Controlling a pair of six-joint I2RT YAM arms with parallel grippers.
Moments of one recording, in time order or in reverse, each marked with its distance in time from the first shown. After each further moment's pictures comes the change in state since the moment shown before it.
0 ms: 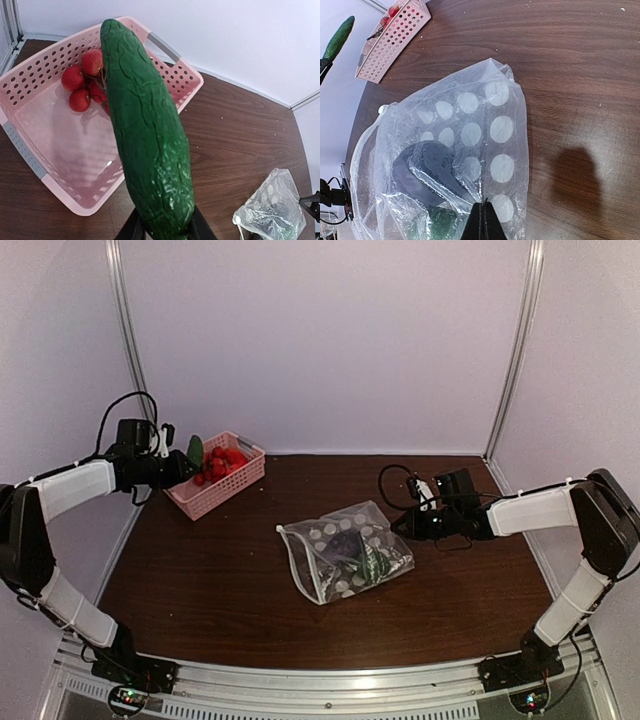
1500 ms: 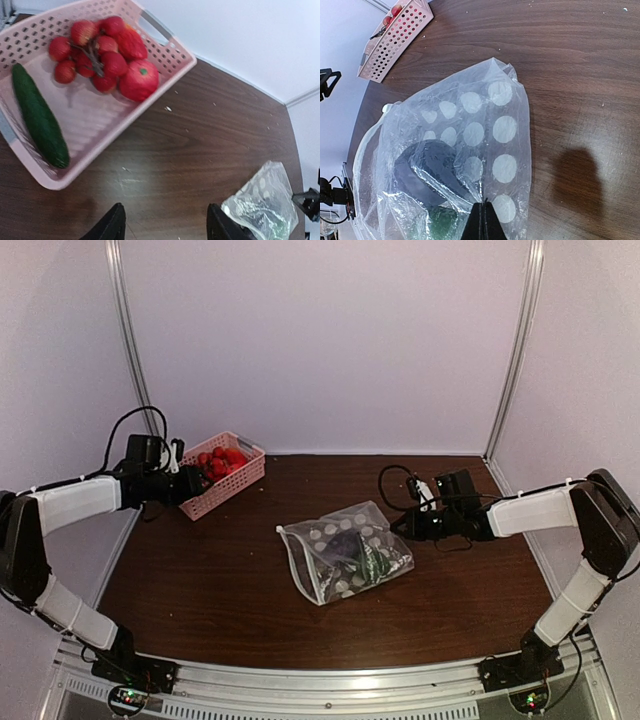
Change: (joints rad) left arm -0.044 -0.010 -0.089 0.061 -0.014 -0.109; right arm 0.000 0.000 -0.006 0.014 -0.009 0.003
